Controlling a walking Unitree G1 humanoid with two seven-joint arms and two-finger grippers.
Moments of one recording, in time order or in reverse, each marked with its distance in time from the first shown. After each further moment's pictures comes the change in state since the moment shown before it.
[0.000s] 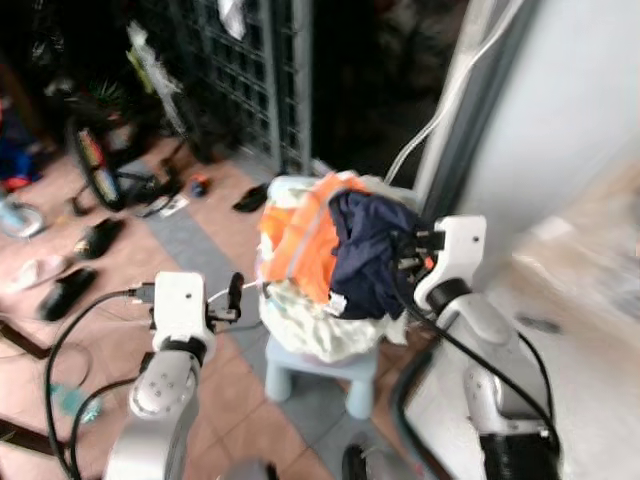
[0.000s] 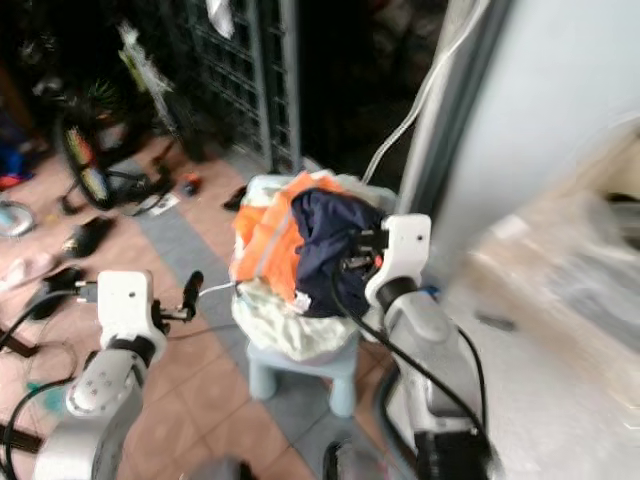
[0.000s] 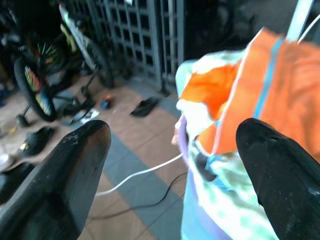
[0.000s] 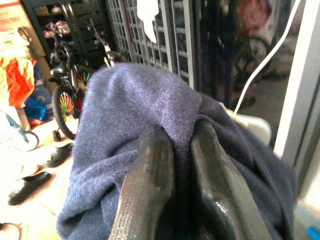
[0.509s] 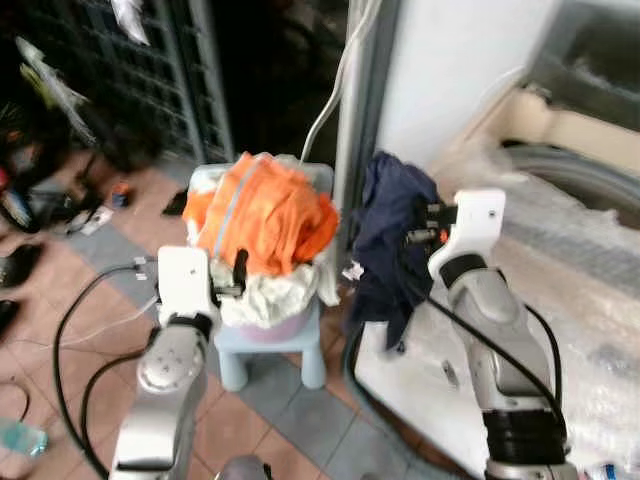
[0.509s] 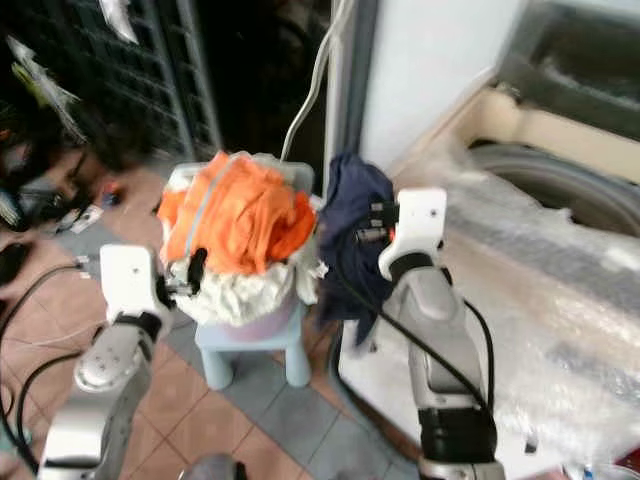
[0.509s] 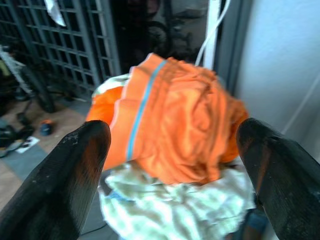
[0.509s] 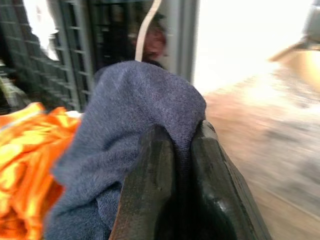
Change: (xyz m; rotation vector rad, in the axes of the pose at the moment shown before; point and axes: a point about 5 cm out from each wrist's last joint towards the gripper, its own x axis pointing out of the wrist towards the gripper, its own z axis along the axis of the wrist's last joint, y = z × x) left arm 0.009 -0.009 0.009 -0.042 -0.036 -0.014; right arm 0.007 -0.023 0.021 -0.159 -0.074 -0.159
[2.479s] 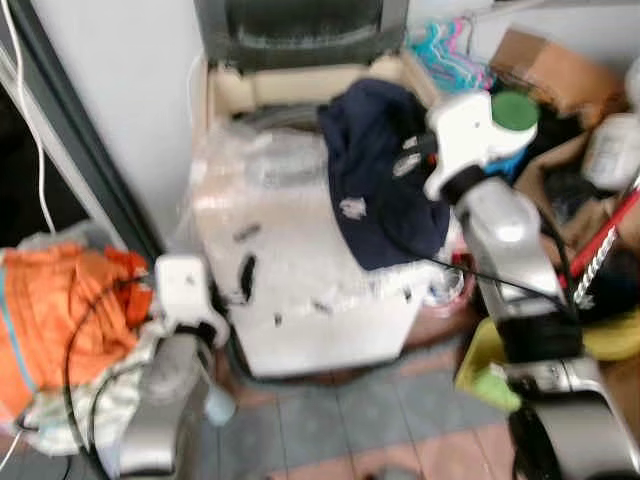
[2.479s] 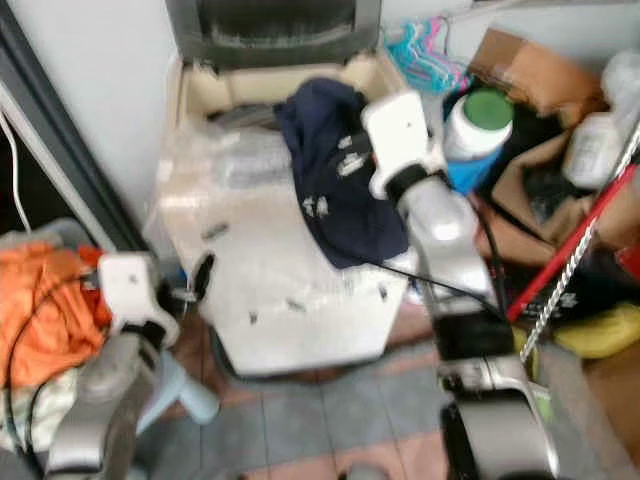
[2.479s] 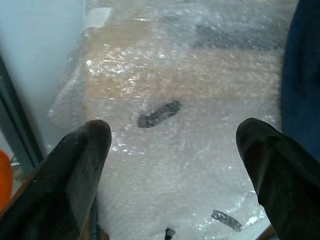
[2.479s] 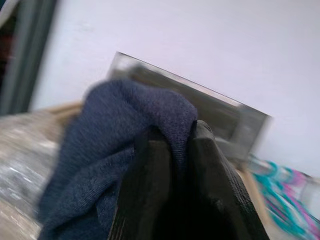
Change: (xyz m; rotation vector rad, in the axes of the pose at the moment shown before) left arm -0.003 -0.008 -0.004 -0.097 -0.007 -0.095; right arm 0.056 0.007 0.076 -0.334 -0.315 0.310
